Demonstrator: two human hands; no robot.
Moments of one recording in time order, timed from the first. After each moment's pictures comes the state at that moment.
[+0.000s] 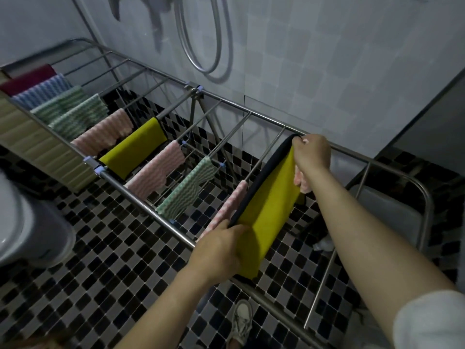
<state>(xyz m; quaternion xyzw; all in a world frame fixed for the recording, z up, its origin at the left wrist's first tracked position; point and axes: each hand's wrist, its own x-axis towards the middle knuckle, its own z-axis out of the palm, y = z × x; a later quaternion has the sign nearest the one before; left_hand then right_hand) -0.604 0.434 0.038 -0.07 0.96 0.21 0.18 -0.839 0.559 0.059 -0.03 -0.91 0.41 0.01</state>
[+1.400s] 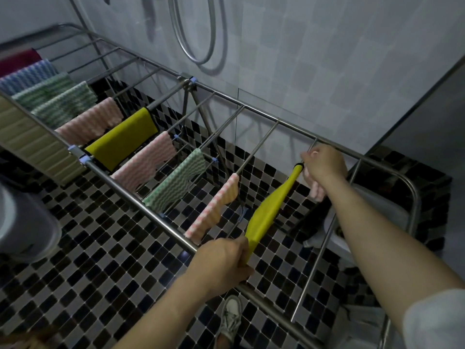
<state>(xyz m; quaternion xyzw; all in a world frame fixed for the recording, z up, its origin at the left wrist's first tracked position) -0.590 0.459 0.013 0.02 0.97 0.22 0.13 -0.847 0.616 0.028 -0.01 -0.97 0.25 -0.01</state>
